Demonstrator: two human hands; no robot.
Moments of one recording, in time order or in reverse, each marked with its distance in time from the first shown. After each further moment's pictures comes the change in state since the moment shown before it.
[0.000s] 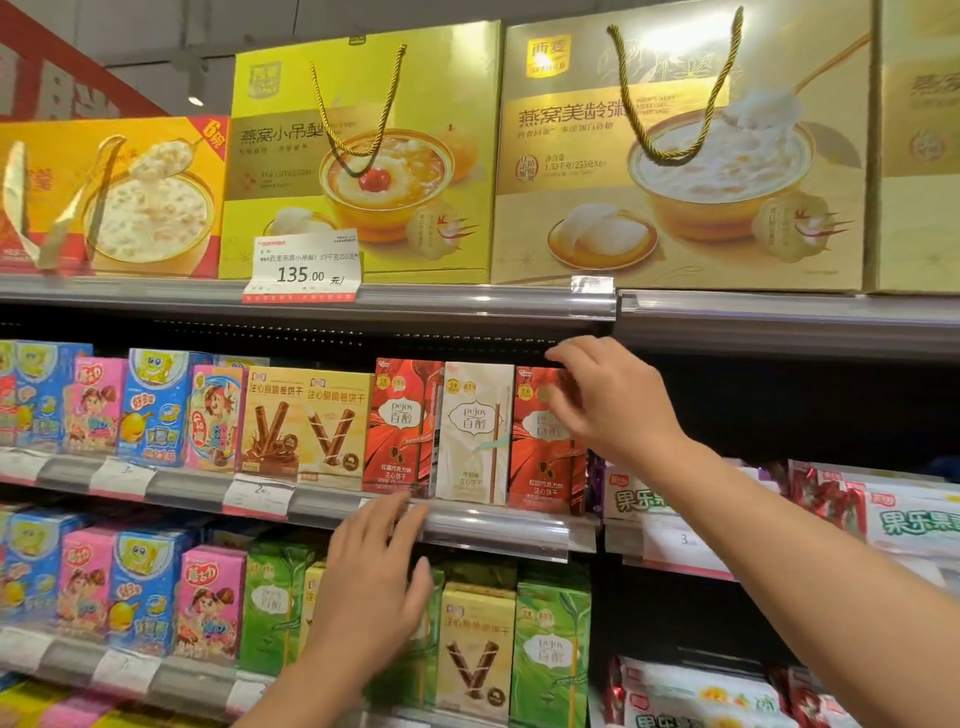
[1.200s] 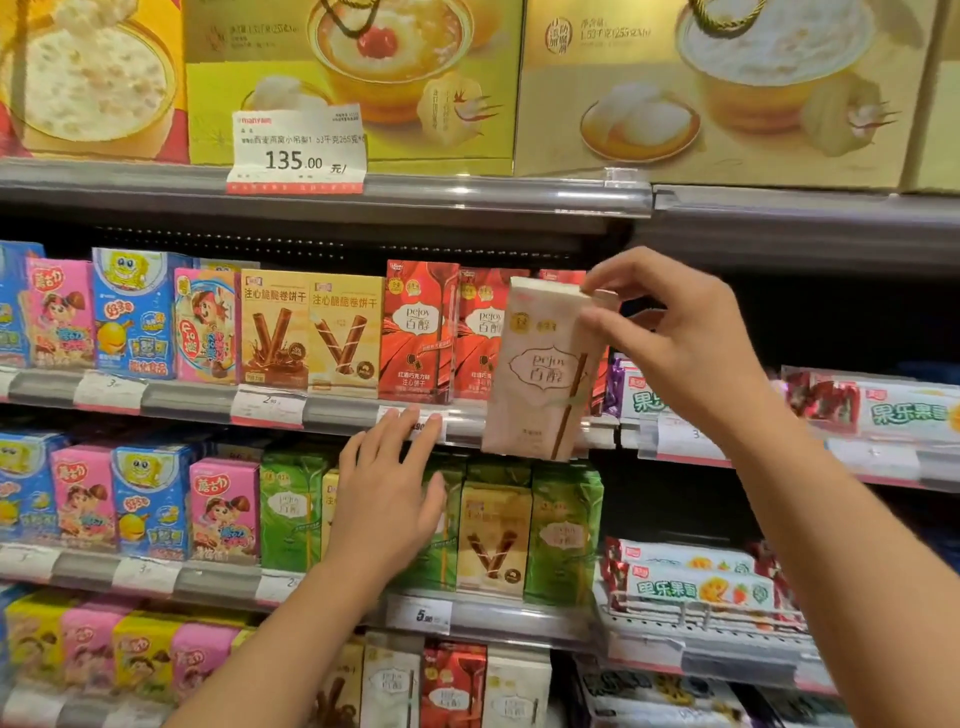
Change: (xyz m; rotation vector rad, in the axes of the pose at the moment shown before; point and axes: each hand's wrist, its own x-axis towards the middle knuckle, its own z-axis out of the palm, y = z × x) left_hand -0.010 -0.022 0.004 -0.055 -0.036 0.074; right_hand -0.038 -0.075 -0.064 0.500 0.012 0.238
